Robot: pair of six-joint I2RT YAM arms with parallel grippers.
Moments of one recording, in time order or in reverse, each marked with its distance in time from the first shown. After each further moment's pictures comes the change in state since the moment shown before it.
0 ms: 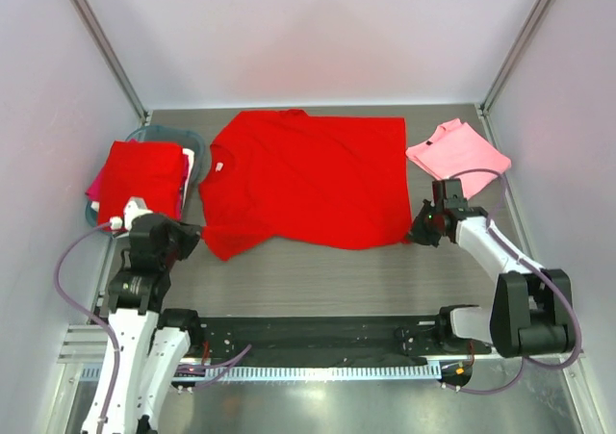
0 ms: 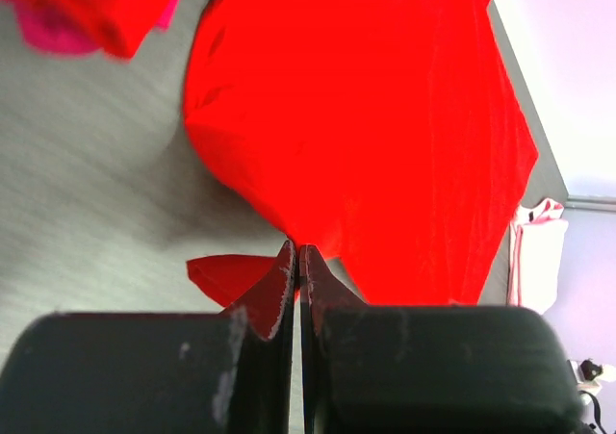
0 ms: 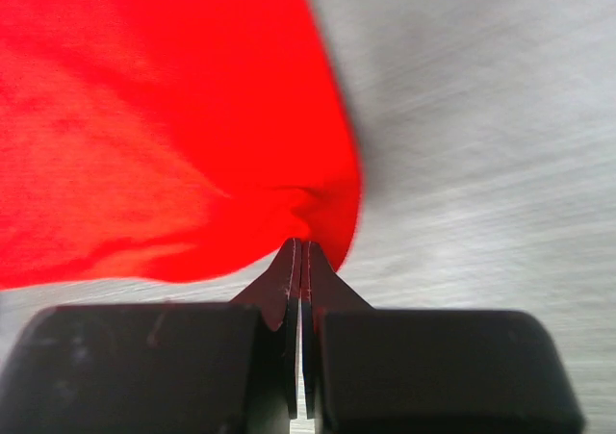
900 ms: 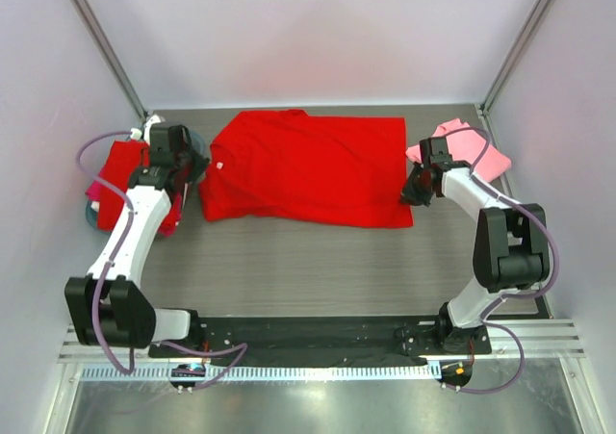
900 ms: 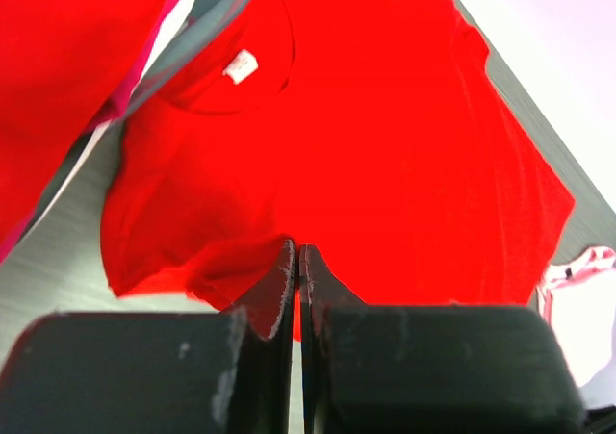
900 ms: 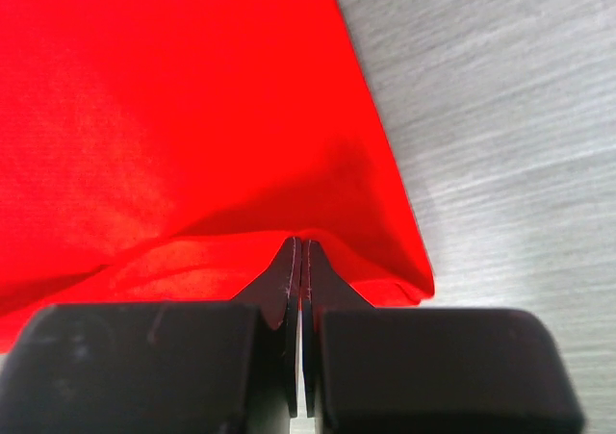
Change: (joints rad) left arm 0.000 0.808 0.502 0.243 -0.020 0.167; right arm 0.041 0.403 0.419 -0.008 0.083 -0.025
